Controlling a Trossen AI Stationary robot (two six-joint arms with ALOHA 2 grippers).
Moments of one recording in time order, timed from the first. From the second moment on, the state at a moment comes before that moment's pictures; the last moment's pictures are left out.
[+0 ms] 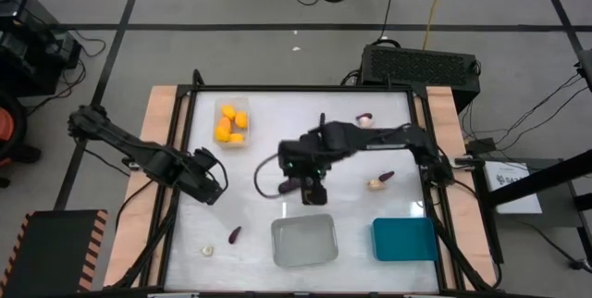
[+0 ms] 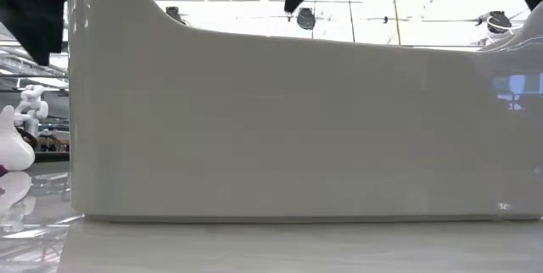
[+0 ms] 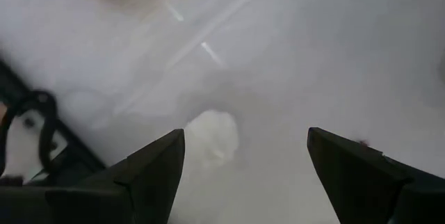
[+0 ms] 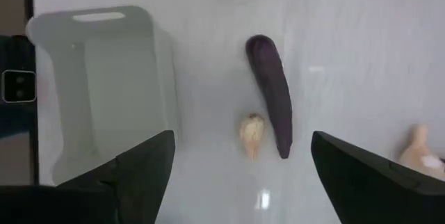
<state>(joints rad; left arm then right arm) -0.47 1.09 0.95 -1.29 -0.22 -1.32 0.12 2.11 2.33 -1.48 -0.05 0.11</state>
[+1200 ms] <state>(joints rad) -0.56 1.22 0.63 -1.01 -0.15 -1.35 0.31 1.94 2.33 -1.57 0.43 0.34</state>
